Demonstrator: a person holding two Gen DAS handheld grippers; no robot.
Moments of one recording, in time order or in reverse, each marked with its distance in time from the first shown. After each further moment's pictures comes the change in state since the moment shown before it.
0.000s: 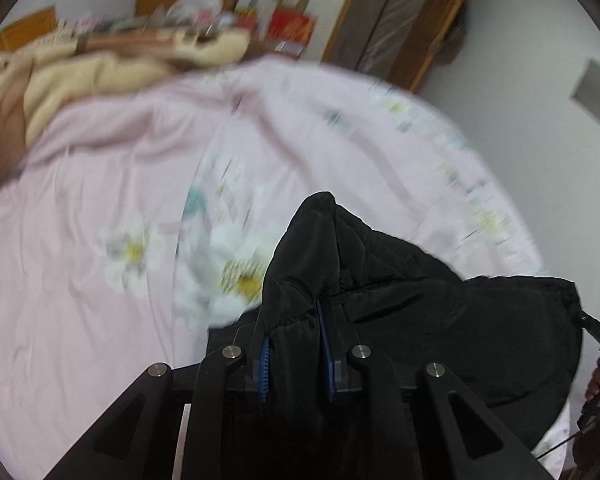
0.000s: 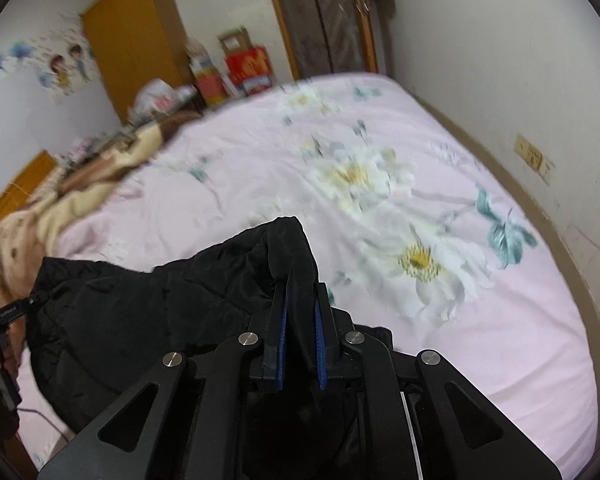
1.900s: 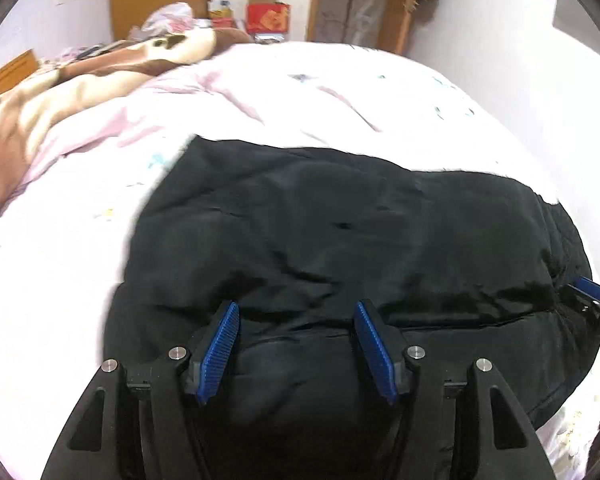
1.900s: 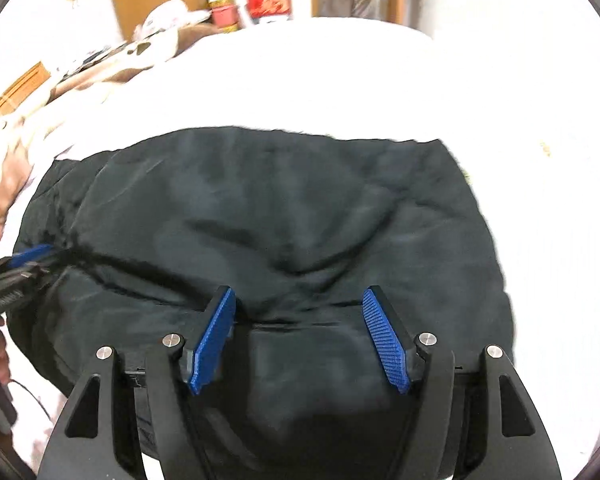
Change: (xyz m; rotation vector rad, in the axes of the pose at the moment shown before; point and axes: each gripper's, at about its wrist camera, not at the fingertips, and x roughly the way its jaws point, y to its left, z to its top) left arm -0.008 -0.077 -0.084 0.165 -0.014 0.118; right arm -0.005 0.065 -0.092 -0.139 0.111 -0.093
